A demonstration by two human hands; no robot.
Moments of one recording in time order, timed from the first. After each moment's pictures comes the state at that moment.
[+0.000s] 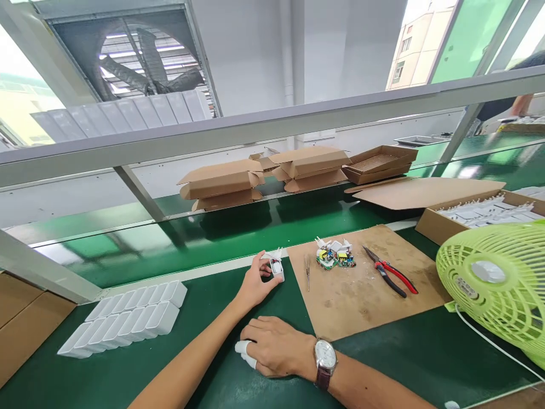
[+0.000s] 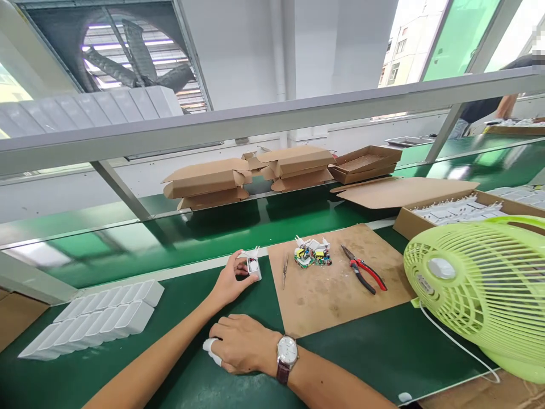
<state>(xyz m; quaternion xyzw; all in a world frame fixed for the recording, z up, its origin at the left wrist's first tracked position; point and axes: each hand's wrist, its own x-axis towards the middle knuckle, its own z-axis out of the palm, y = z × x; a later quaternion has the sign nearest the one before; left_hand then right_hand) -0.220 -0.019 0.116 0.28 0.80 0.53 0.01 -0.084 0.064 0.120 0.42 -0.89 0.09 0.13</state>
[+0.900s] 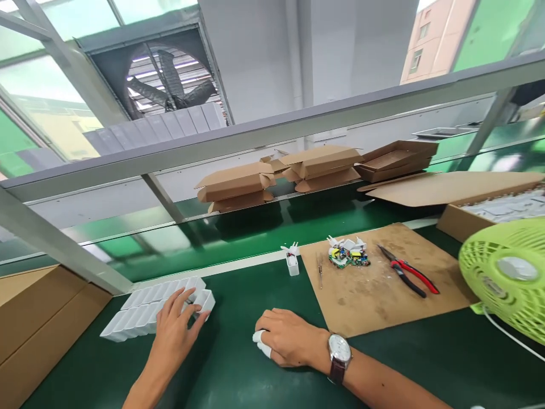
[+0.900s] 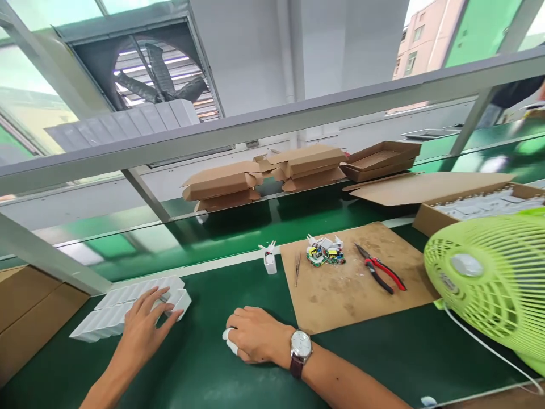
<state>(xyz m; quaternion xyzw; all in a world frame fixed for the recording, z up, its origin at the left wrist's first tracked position) -0.179 -0.247 0.138 0.30 0.88 0.08 -0.35 -0.088 0.066 0.129 0.42 -0.89 0.12 0.11</state>
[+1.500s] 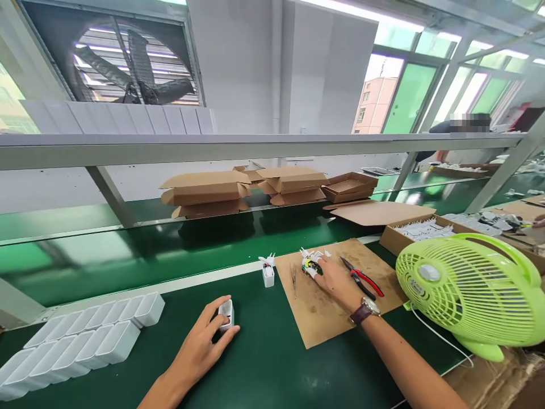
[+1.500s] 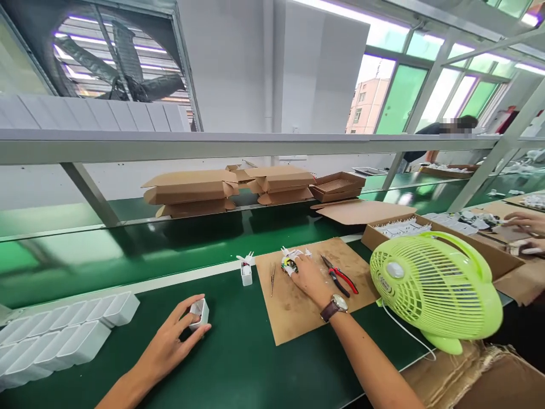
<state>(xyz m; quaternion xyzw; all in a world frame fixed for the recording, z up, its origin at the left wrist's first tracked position) -0.174 -0.134 0.106 0.44 0.81 0.32 -0.20 -0.092 0.256 0.160 -0.09 -0.96 0.15 0.22</state>
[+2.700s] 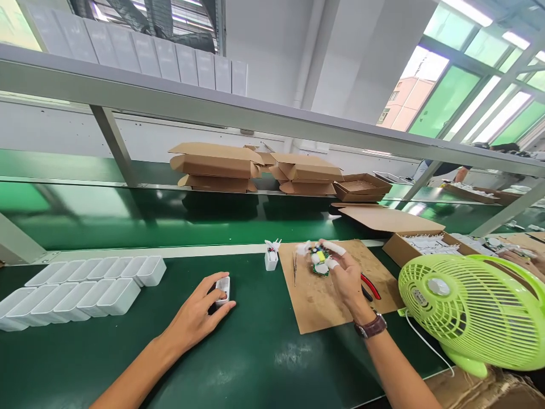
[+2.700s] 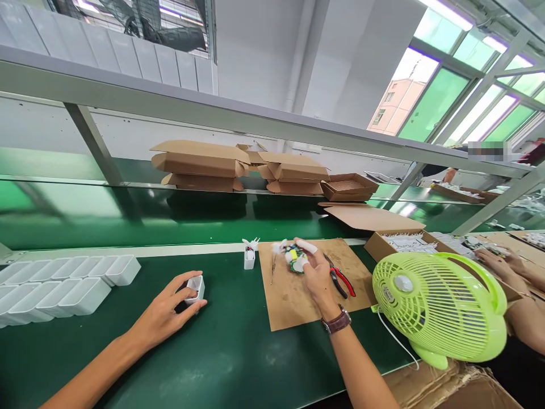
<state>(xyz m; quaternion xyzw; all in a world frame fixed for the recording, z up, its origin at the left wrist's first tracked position) -0.163 -0.133 0.110 0.41 0.82 0.34 -0.19 -0.074 0.235 0.169 -0.05 -0.77 0.56 0.32</state>
